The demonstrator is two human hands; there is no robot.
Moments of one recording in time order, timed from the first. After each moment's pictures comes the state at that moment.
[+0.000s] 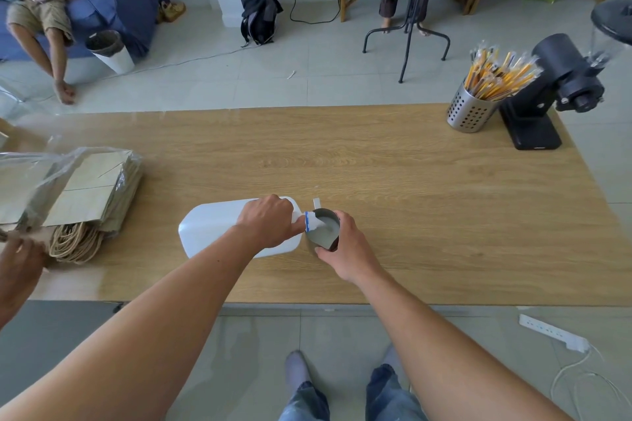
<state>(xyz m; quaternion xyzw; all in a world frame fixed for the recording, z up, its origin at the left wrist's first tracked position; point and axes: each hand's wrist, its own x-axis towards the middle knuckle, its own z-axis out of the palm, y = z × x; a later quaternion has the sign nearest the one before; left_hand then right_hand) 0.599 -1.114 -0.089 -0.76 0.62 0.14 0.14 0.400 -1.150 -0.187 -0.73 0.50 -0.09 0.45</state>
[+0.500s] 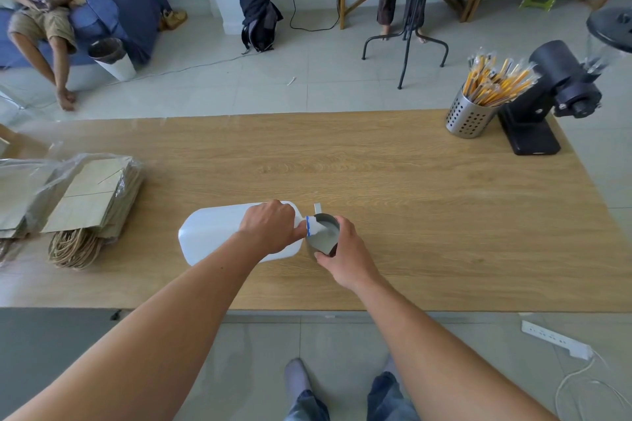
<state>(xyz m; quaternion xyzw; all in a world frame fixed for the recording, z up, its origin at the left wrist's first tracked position) 0.592 -1.116 -0.089 -0.77 0.61 0.13 0.15 0.402 -1.148 -0.184 -0.72 0.51 -0.10 0.45</state>
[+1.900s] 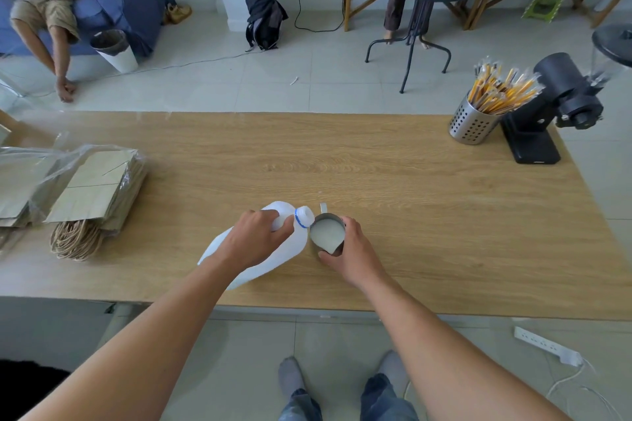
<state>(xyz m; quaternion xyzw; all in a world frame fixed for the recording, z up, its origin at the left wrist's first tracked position) 0.623 -1.065 -0.108 -0.80 0.54 0.22 -0.15 0.400 -1.154 -0.198 -0.75 0.50 -0.10 0.42</state>
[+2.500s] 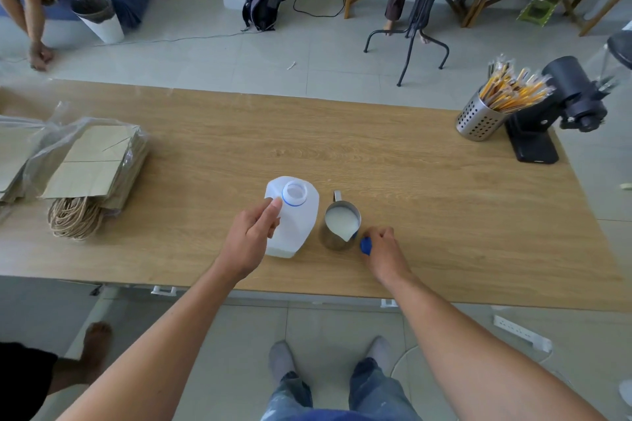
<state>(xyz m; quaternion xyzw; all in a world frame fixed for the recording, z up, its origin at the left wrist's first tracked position) 0.635 -1.008 -0.100 -0.68 0.42 0.37 -0.46 0.366 -1.156 -0.232 -0.78 0.56 0.07 0.28</state>
